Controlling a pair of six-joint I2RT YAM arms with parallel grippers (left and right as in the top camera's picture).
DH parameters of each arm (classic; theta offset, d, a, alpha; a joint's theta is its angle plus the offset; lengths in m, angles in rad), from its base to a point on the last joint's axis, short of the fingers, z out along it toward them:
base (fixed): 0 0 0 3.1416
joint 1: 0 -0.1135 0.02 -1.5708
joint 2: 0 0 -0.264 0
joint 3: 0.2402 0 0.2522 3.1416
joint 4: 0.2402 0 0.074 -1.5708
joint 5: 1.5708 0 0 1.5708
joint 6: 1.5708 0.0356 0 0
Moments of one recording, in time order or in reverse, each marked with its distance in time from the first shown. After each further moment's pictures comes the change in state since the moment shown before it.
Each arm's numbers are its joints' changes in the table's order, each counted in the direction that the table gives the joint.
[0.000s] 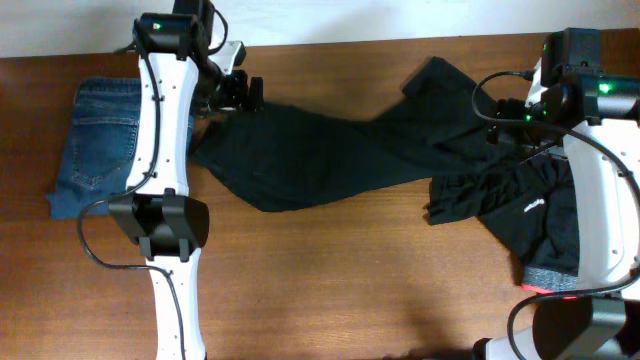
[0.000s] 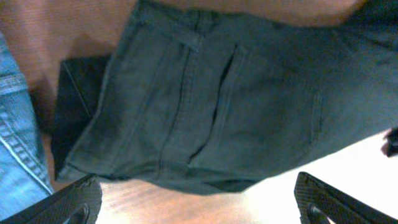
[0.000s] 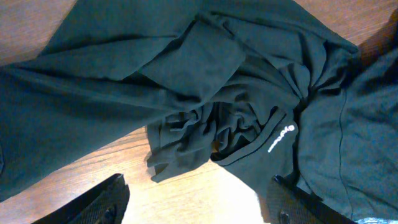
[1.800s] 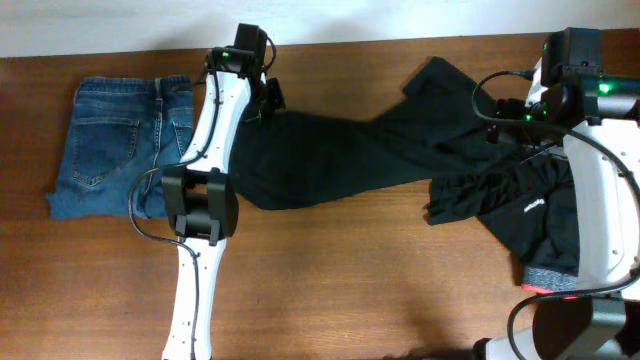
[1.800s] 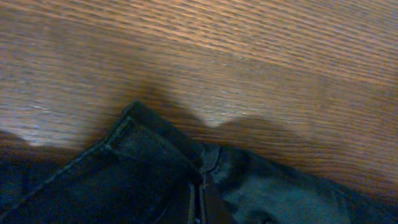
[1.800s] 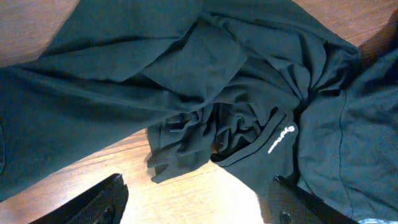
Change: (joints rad) left arm 0.096 -0.300 -0.016 -0.390 -0.120 -0.469; right arm 0.000 0.000 0.000 -0.002 0.000 0.000
